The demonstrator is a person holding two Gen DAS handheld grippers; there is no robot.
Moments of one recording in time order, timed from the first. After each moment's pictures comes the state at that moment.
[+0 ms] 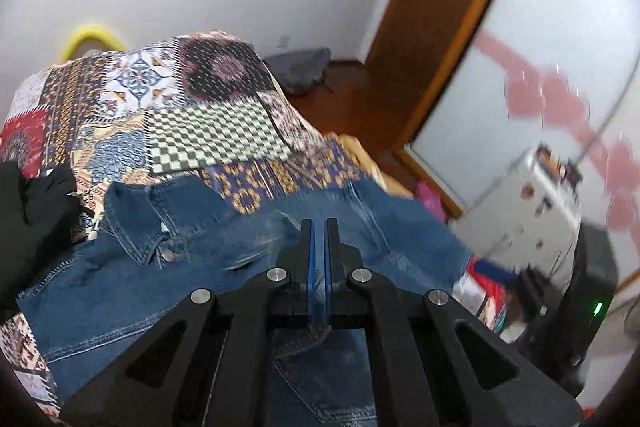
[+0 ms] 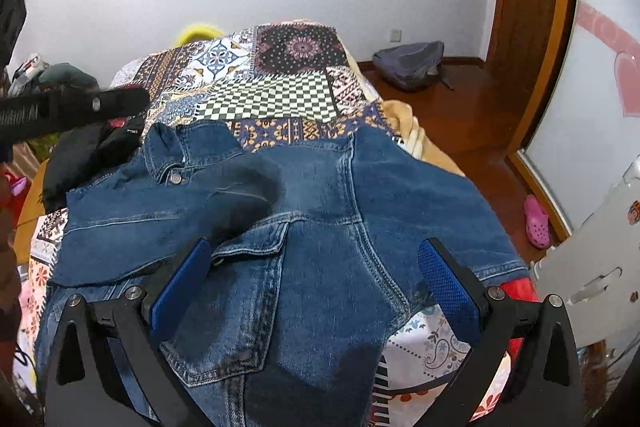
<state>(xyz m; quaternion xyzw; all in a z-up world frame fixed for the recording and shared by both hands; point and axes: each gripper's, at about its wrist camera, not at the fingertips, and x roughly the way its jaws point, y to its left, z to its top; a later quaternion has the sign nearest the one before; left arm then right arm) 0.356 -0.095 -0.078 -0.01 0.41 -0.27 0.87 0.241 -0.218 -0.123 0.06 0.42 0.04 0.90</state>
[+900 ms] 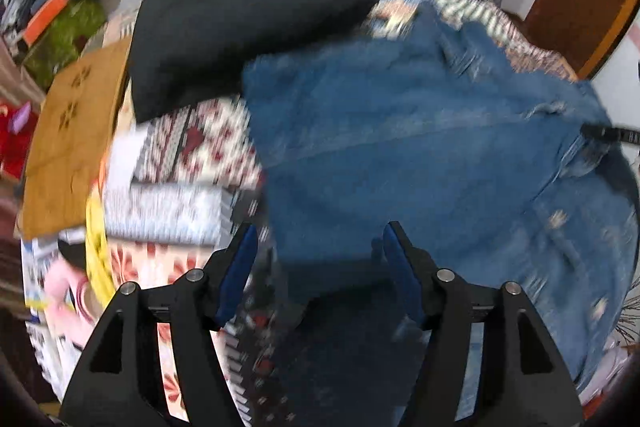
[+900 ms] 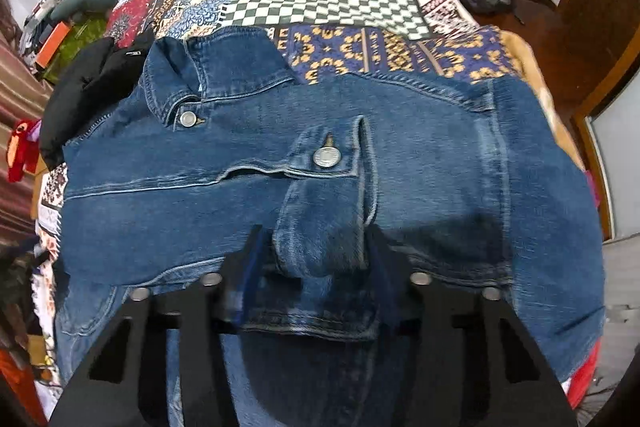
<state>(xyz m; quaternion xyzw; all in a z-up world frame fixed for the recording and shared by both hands) 0.273 0.182 -0.205 0.00 0.54 -0.01 0.84 0.337 -0.163 -0.189 0.04 0.58 0.14 0.81</state>
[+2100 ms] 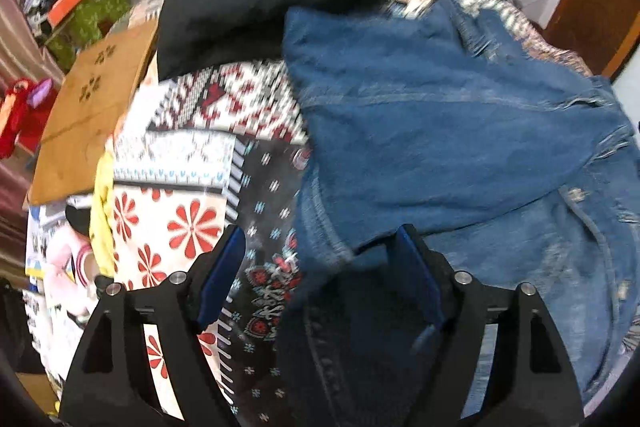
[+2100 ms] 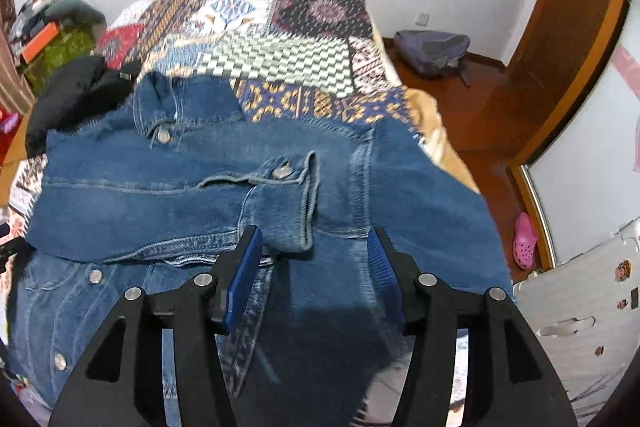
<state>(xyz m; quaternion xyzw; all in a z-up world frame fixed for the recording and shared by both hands) 0.243 0.171 -0.204 0.00 0.52 0.03 0.86 0.278 -0.212 -0.122 -0.03 0.47 0.06 0.88</state>
